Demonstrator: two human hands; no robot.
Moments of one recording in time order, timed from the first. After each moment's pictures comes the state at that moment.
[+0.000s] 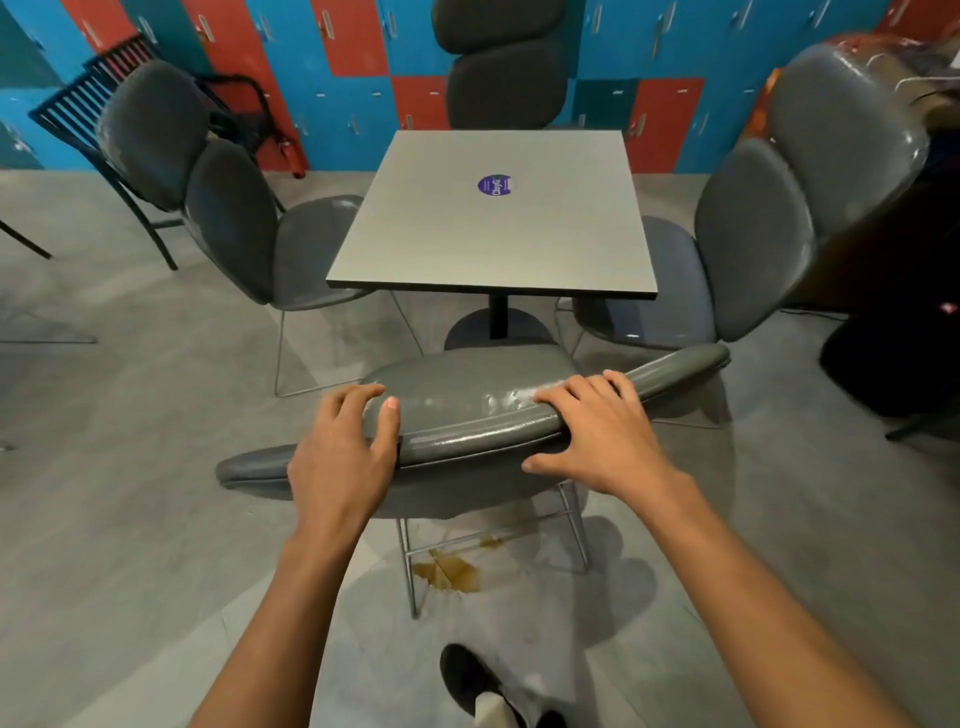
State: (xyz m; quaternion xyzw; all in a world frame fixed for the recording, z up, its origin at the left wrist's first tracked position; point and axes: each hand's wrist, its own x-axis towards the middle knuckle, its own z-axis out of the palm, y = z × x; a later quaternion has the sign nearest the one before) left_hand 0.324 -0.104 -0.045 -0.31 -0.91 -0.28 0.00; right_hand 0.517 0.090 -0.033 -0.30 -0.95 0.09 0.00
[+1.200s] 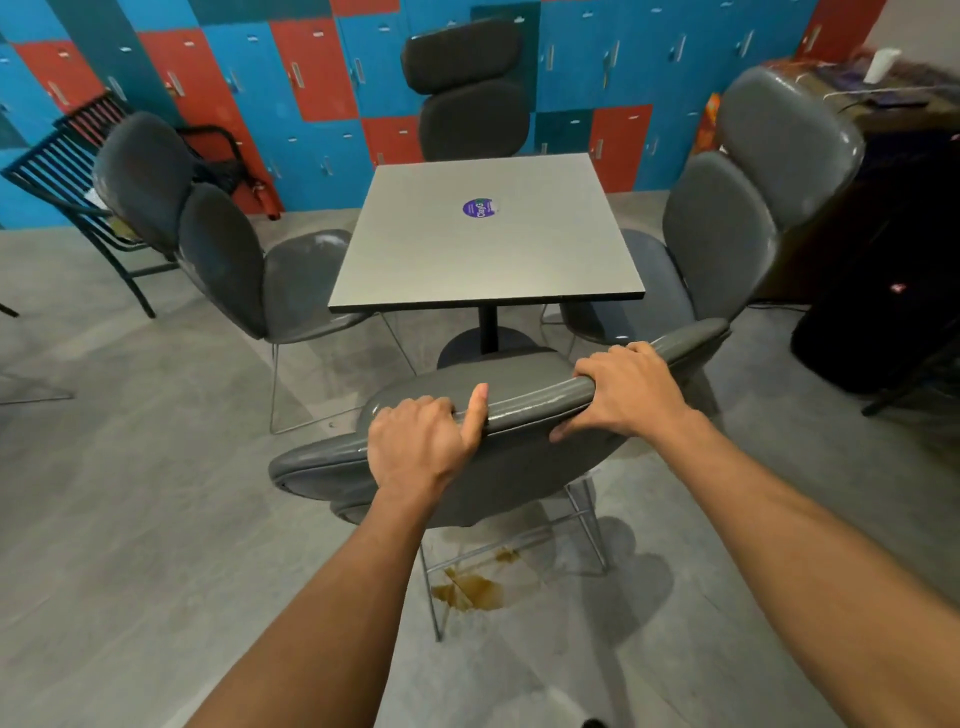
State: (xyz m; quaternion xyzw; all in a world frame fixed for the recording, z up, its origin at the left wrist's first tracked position) left_hand 0.319 -0.084 -0.047 -0.45 -0.89 -0.04 0.08; right_hand 0.495 0.104 -0.042 -0.32 -0.94 -0.05 0.00
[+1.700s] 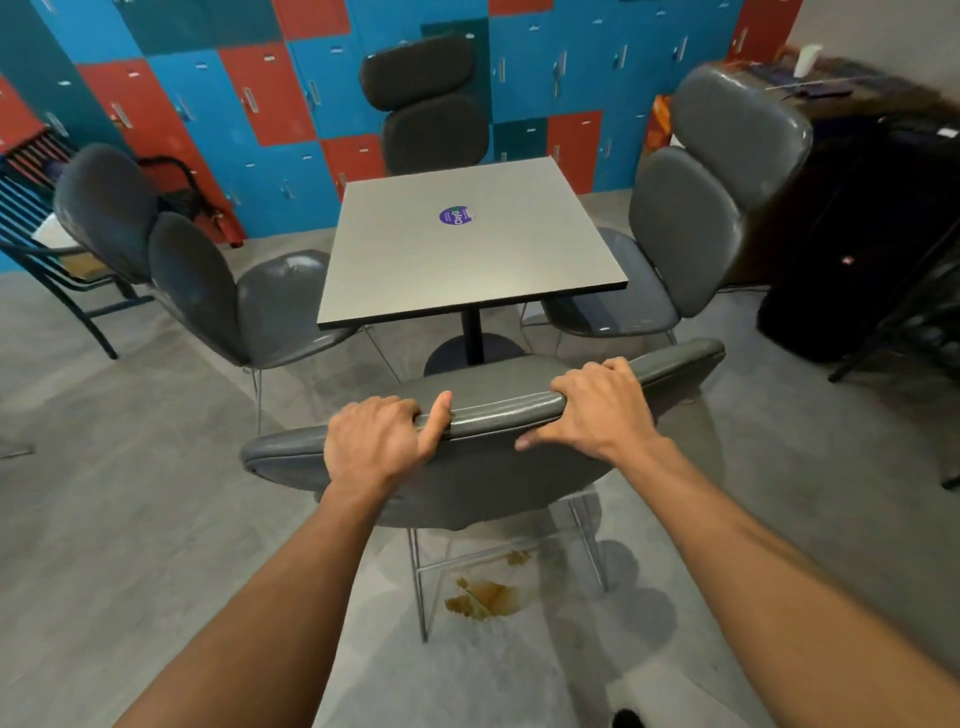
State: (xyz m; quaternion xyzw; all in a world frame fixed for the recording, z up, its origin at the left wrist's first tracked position) left_hand 0.228 -0.125 -0.058 -0.54 -0.83 -0.03 0.12; right_hand 0.454 0.018 -0.053 -0.40 -0.91 -0.06 0.04
